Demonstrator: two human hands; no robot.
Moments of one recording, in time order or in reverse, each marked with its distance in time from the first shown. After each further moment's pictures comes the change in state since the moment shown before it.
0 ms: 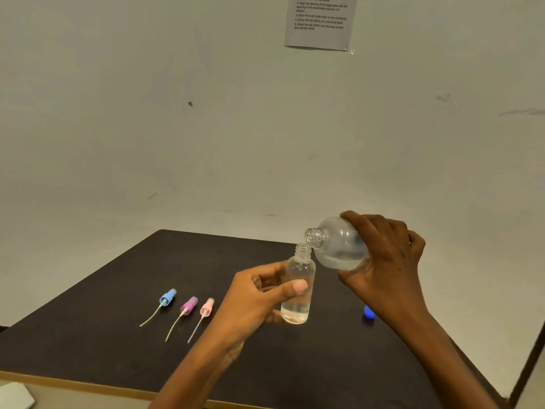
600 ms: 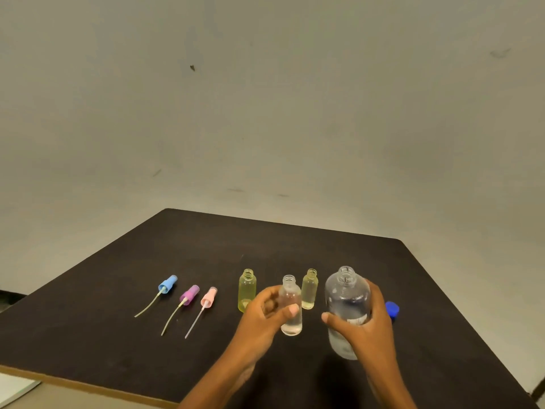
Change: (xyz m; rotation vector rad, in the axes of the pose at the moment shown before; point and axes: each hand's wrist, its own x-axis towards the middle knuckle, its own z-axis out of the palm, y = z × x) left_hand 0.054 -0.117 -0.010 0.011 0.160 -0.161; right_hand -0.088 0.030 0.104 0.792 -0.250 0.718
